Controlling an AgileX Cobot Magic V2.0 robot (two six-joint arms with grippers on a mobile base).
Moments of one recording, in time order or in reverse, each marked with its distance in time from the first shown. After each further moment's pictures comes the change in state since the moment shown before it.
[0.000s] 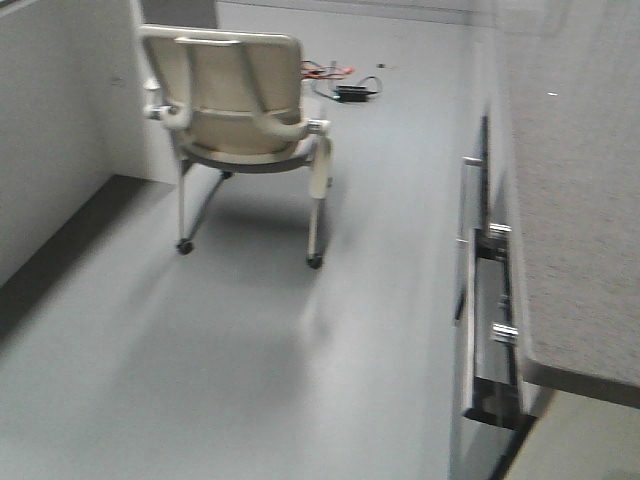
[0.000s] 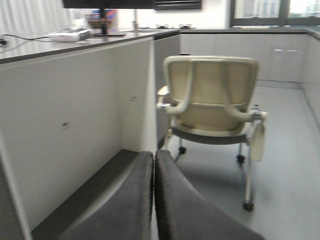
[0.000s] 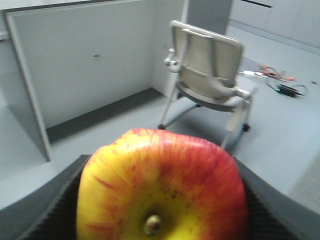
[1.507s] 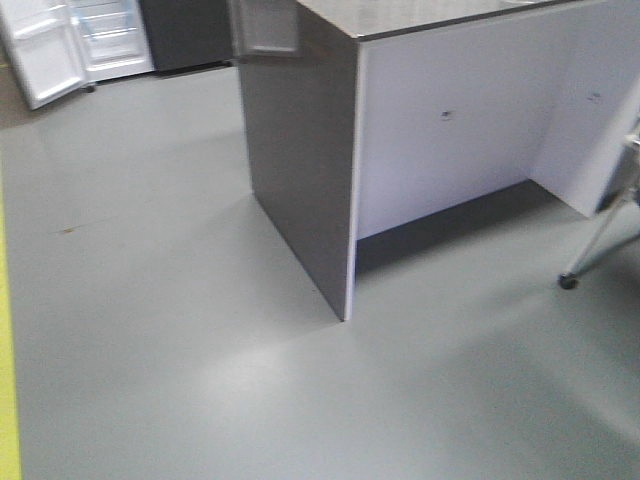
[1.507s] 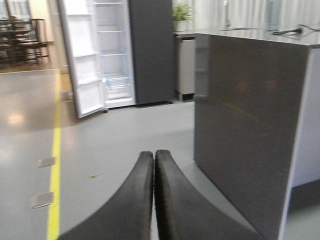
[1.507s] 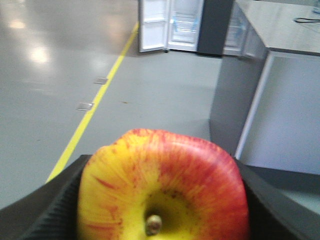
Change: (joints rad) left arm 0.000 0.000 0.000 0.000 0.000 0.000; right arm 0.019 0.000 0.000 0.008 0.000 0.000
